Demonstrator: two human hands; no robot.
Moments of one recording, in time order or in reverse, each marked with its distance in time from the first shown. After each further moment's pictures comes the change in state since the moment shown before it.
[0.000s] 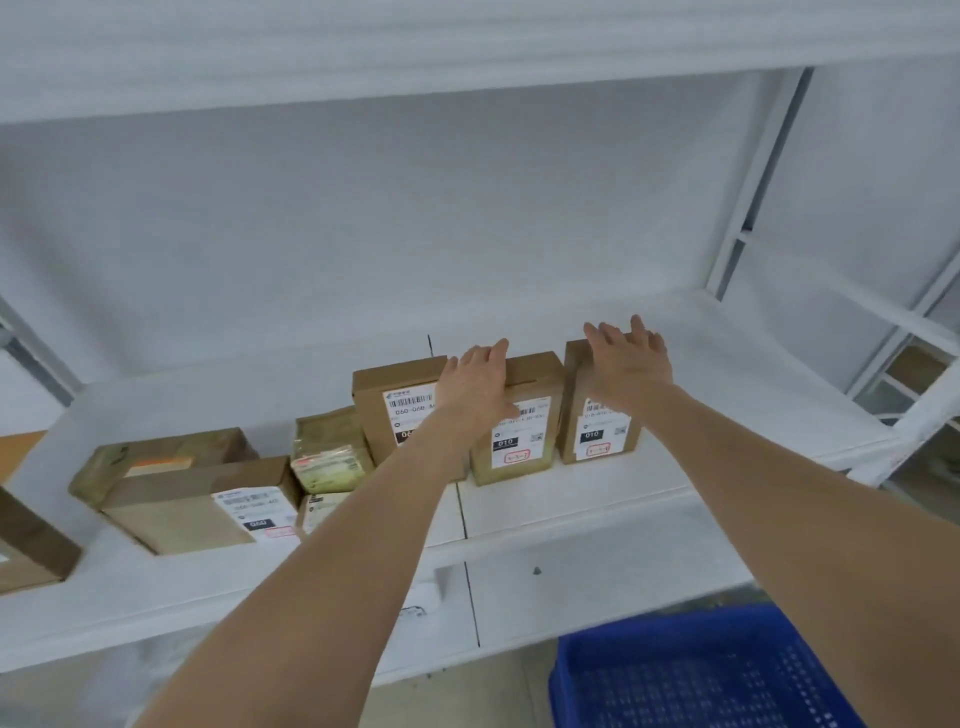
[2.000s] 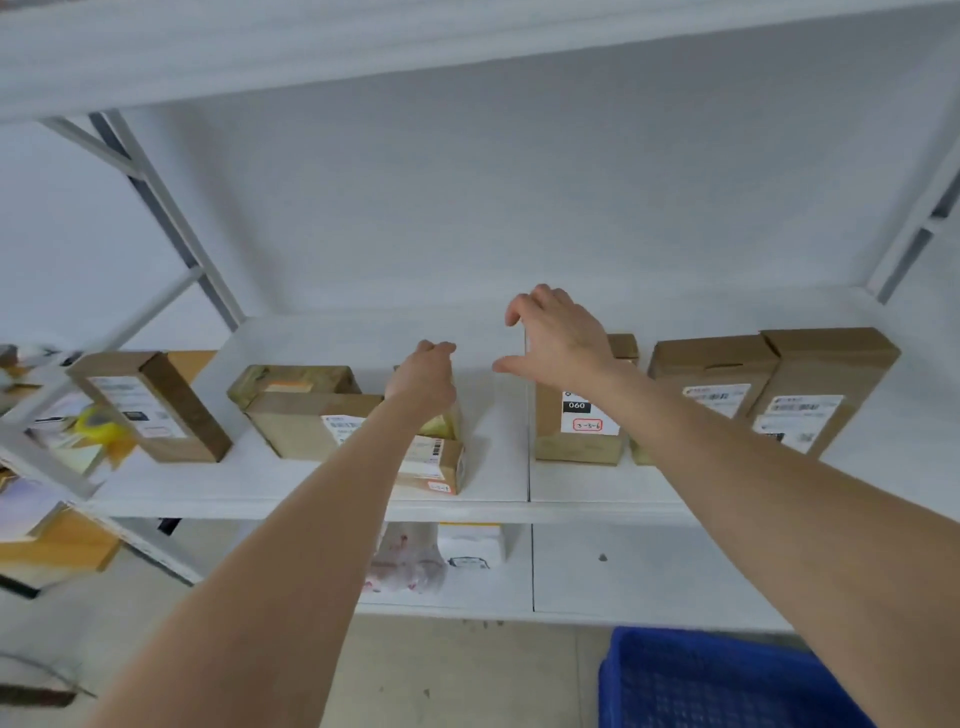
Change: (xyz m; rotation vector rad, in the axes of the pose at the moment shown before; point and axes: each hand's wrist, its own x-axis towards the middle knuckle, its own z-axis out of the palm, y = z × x) left_hand -0.071 -0.103 -0.012 -0.114 -0.003 -0.495; right_hand -0.031 -0.124 -0.042 0.362 0.166 -0.618
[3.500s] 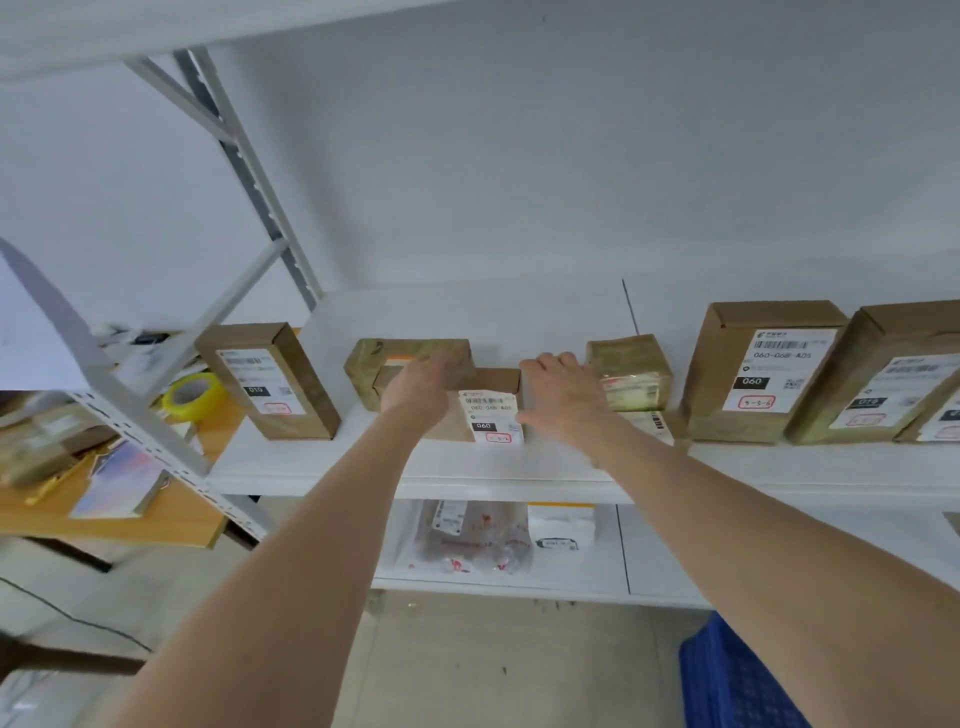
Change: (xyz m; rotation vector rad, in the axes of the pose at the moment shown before) left_hand -0.005 -0.199 -0.017 0.062 0.015 -0.106; right_hand 0.037 -0.158 0.143 -0.128 -0.263 0.103
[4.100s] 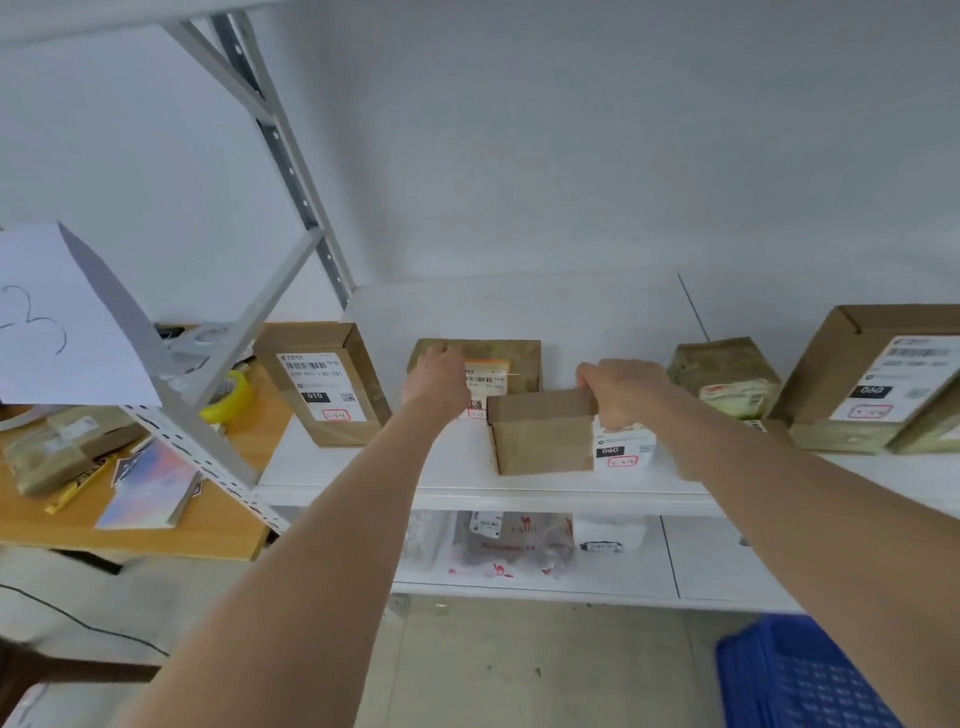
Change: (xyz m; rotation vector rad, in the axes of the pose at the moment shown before) left_hand 0.050 -0.083 -0.011 -0.016 -0.027 0.043; right_hand 0.048 -0.040 -0.007 -0.160 -0.304 0.078
